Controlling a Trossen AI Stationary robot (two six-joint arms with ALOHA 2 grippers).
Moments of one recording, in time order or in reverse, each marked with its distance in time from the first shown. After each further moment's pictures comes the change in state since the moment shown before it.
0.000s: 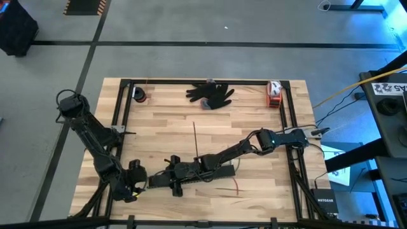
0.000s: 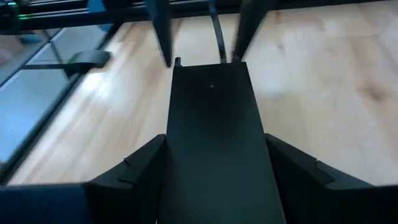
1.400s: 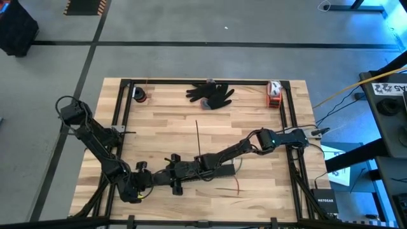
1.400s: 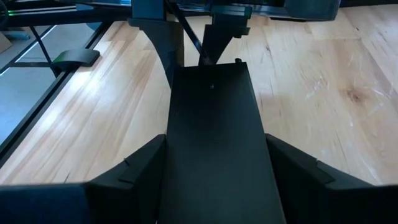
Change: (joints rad) left arm 0.090 0.176 -0.029 0.182 -0.001 0.170; right arm -0.001 -0.002 -0.005 0.011 0.012 -0.017
